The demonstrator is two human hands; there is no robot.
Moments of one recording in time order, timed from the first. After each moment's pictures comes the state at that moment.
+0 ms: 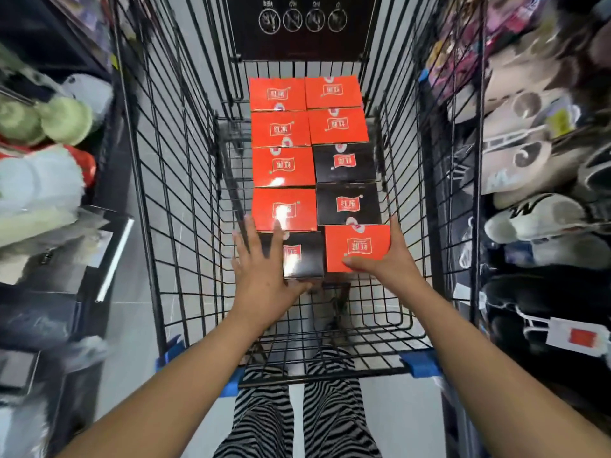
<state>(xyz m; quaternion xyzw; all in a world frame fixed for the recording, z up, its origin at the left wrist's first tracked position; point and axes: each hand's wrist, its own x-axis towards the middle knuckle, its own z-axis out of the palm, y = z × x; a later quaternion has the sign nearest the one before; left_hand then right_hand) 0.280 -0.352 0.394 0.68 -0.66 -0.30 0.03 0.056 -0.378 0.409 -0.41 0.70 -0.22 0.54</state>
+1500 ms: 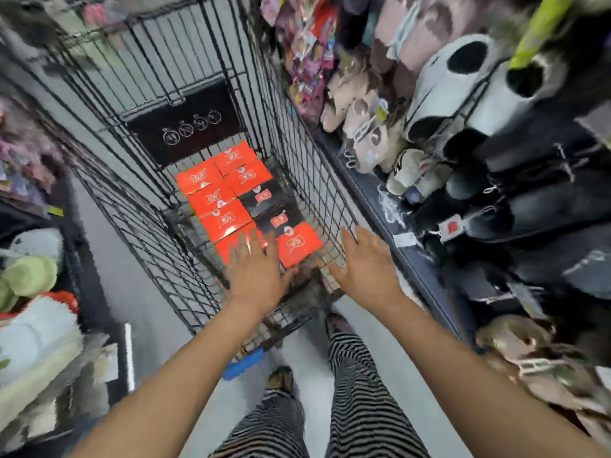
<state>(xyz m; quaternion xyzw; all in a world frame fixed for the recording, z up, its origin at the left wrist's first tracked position) 0.252 -0.360 0.568 0.49 -0.85 -0.13 -0.13 0.083 -0.273 0.572 -0.55 0.82 -0.03 0.16</state>
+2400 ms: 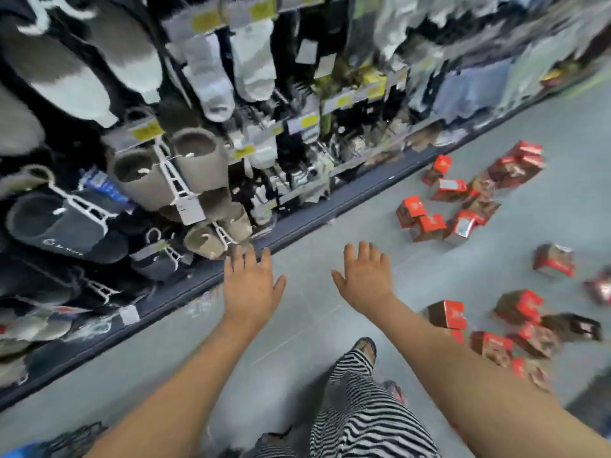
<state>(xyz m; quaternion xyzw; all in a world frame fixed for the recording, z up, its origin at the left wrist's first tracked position) 0.070 0.149 0.625 -0.27 -0.96 0.05 -0.10 0.157 0.329 0.603 0.24 0.96 -0.02 0.12</state>
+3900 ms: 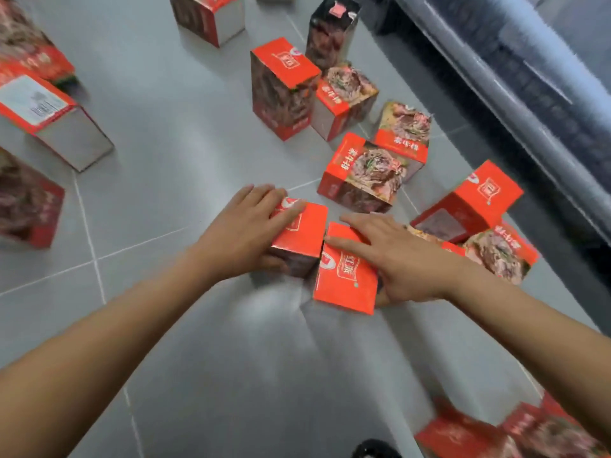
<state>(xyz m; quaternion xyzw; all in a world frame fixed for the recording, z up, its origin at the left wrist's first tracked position) 0.266 0.778 -0.107 -0.98 -0.17 -0.05 0.00 0.502 0.630 -0.064 0.57 0.81 -0.12 0.07</state>
